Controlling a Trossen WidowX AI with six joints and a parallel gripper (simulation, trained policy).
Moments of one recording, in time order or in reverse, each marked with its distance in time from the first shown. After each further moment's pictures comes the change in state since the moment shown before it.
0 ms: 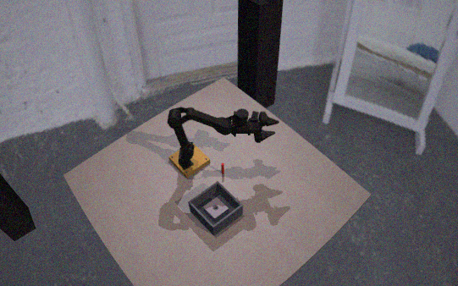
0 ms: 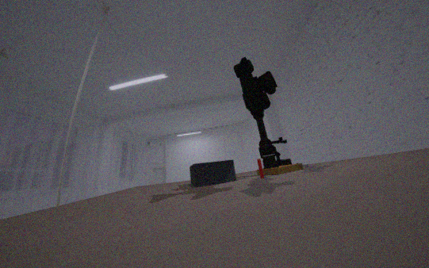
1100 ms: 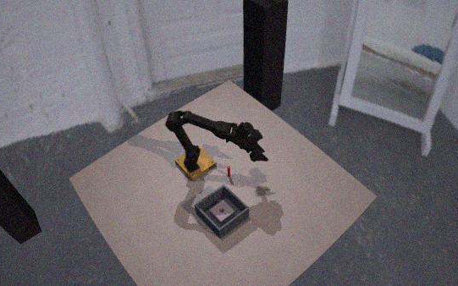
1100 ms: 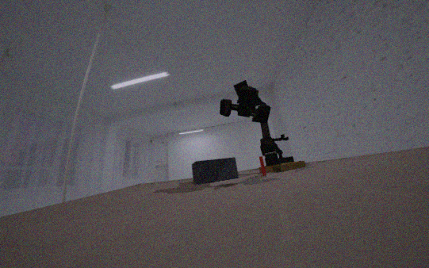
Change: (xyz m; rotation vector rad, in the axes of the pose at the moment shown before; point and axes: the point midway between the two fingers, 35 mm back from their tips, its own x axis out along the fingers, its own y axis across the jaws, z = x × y) arm -0.075 0.082 -0.075 0.964 0.538 0.306
